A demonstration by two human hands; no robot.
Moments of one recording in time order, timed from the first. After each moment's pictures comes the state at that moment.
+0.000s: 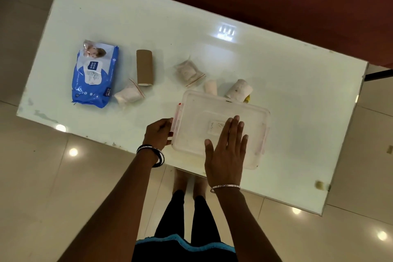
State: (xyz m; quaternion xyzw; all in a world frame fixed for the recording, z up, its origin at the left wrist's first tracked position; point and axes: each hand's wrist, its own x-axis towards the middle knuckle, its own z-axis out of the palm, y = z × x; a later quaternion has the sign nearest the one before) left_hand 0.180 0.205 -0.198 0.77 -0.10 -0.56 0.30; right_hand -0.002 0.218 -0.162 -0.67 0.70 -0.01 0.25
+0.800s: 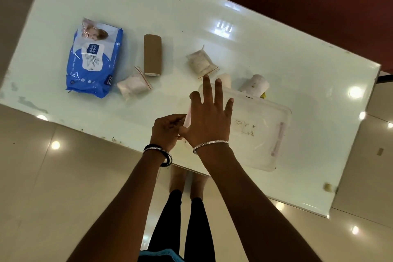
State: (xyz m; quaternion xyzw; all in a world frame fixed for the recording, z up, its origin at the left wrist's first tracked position) left_hand 0.193 0.220 -0.235 0.72 -0.17 -0.57 0.36; right_hand 0.096 0.159 -0.152 -0.79 0.58 0.11 0.17
